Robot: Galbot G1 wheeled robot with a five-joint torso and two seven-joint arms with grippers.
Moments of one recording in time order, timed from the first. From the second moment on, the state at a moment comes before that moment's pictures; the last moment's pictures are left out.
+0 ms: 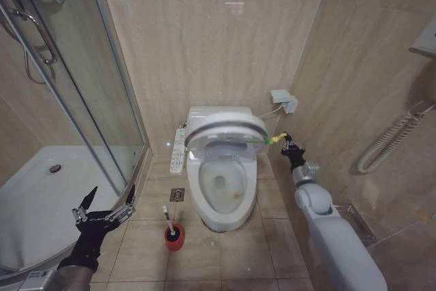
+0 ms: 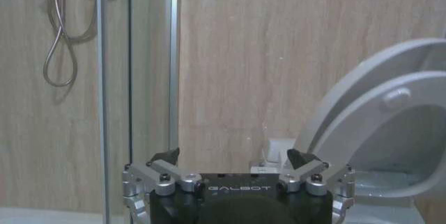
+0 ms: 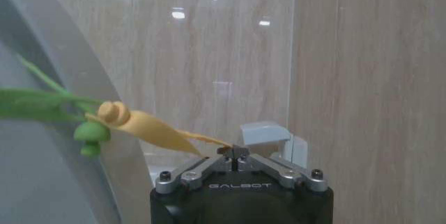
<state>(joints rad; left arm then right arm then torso) 1.85 -1.18 -0.71 -2.44 -0.43 0.00 -0.18 -0.86 1.19 0.50 1.49 0.32 0.07 0.08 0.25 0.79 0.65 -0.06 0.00</state>
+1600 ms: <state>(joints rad) 1.85 -1.18 -0.71 -2.44 -0.43 0.00 -0.18 -0.34 1.22 0.27 1.08 0.34 0.05 0.11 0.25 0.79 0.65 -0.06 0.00</state>
